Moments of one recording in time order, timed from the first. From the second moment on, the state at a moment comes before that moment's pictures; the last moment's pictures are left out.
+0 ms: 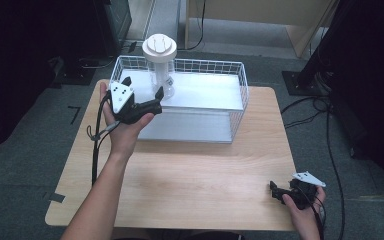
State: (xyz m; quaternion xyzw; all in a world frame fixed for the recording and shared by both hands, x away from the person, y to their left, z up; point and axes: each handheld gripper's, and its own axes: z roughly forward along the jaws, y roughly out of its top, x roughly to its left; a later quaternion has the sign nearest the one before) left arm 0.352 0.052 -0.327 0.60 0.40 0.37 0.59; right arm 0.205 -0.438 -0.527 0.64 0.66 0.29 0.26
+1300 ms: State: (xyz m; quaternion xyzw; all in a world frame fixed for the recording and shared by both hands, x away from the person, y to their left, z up) left arm 0.288 0.124 -0.411 0.61 0.44 0.37 0.54; right arm 0.205 -0.438 -0.527 0.64 0.66 0.29 0.26
